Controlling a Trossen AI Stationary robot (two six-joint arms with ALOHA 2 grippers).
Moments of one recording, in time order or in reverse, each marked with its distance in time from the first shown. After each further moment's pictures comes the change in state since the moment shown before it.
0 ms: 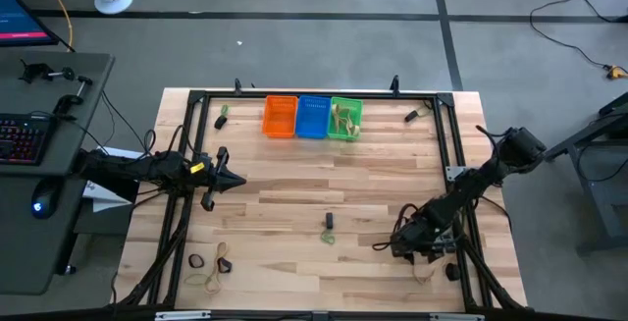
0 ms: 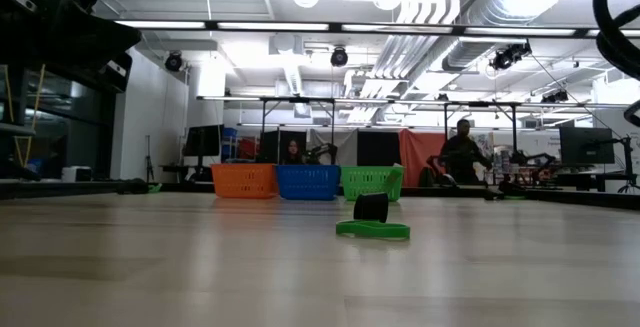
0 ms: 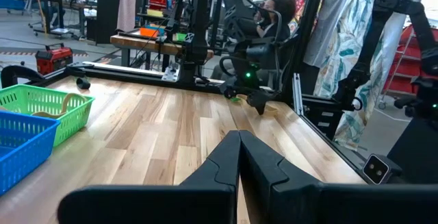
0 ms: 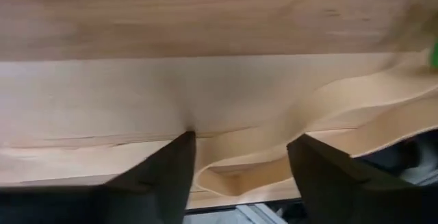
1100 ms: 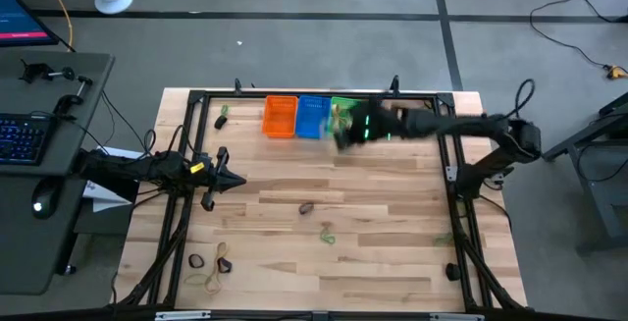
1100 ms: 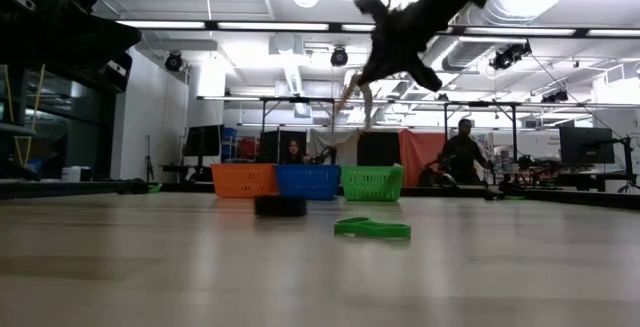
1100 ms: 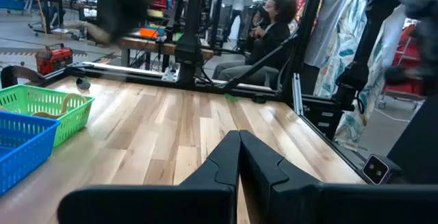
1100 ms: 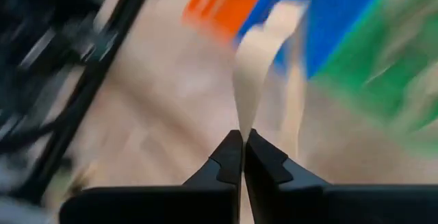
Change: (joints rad) left arm 0.000 0.000 0.000 0.000 0.000 0.000; right arm -0.952 -0.039 0.533 0.004 0.471 -1.449
